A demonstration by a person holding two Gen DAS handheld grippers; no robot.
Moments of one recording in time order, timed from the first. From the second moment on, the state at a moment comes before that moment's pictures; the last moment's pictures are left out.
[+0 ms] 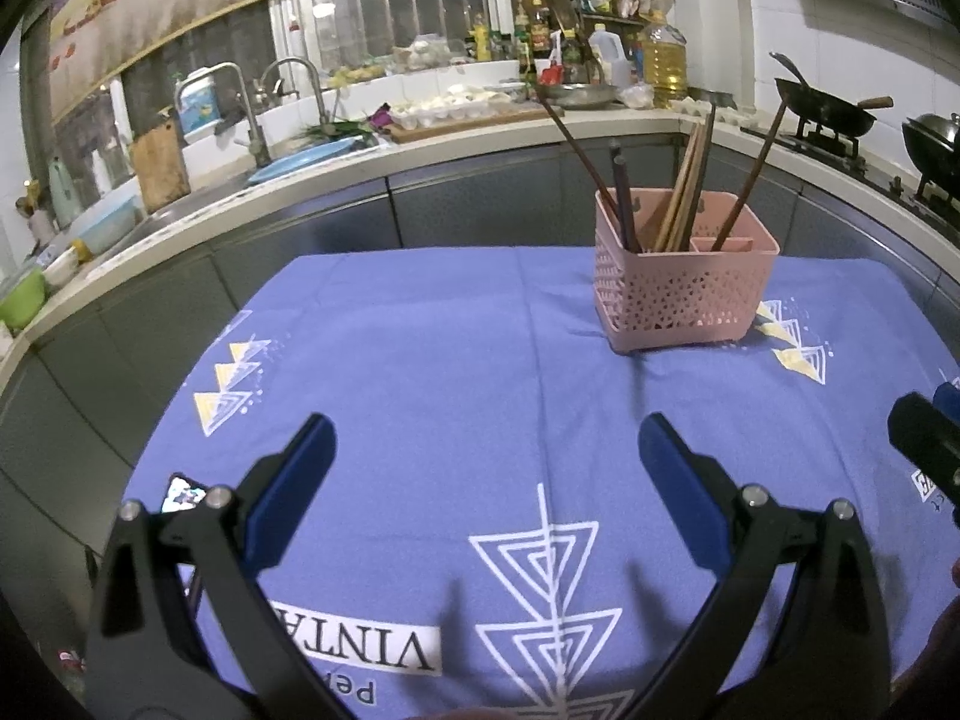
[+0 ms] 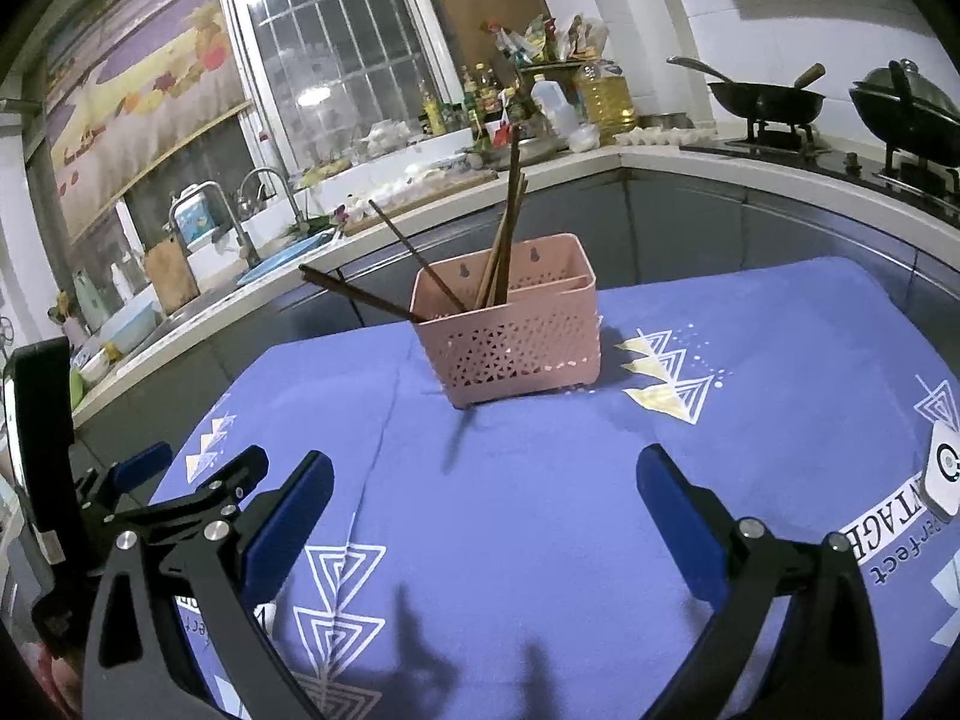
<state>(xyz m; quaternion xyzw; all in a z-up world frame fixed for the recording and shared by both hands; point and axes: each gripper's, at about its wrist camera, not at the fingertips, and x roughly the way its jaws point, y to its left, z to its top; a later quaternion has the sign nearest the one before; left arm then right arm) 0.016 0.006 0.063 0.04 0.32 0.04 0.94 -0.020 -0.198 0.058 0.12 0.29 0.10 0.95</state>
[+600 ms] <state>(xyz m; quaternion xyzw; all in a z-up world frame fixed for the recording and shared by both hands) 0.018 -0.022 0.092 0.06 0.29 0.03 0.96 -0.026 -0.212 0.073 0.14 0.25 0.08 0.95</state>
